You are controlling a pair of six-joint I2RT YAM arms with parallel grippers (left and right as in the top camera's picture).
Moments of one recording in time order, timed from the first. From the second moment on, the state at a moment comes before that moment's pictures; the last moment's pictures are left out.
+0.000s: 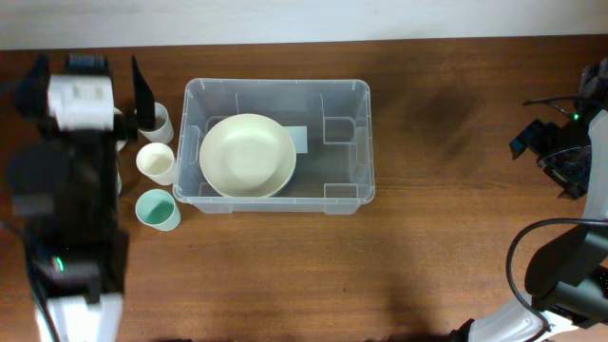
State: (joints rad) left arm 0.05 1.05 1.23 -0.17 -0.11 0.29; right arm -0.44 1.86 1.78 -1.45 0.05 0.47
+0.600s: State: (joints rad) left arm 0.27 1.67 1.78 -0.96 -0.27 -0.09; right arm -0.44 1.86 1.77 -1.45 0.05 0.47
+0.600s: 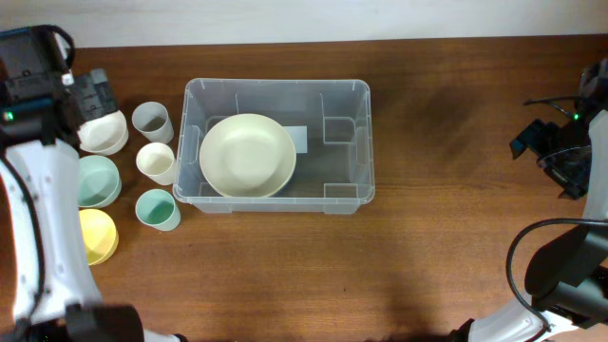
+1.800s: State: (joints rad) left arm 0.59 2.19 1.78 -1.09 0.01 -0.23; right arm -0.44 1.86 1.77 -1.45 0.05 0.48
